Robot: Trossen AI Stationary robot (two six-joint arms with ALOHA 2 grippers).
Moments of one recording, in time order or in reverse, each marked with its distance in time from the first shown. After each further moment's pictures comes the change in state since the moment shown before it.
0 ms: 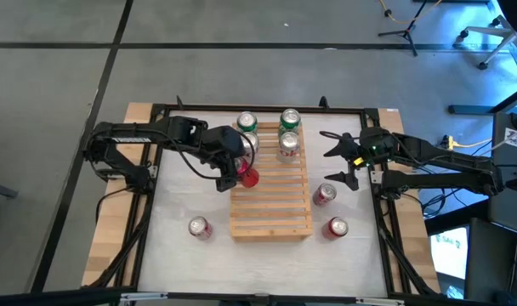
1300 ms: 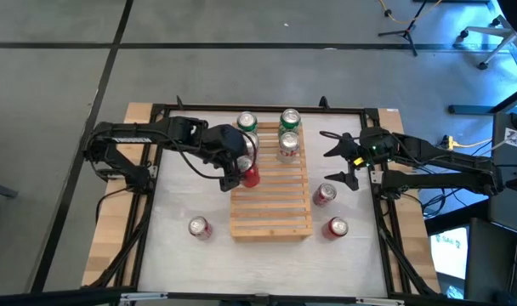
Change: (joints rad) left arm 0.000 0.002 -0.001 0.074 0.000 0.000; right arm 0.000 0.000 0.000 0.000 0.000 0.000
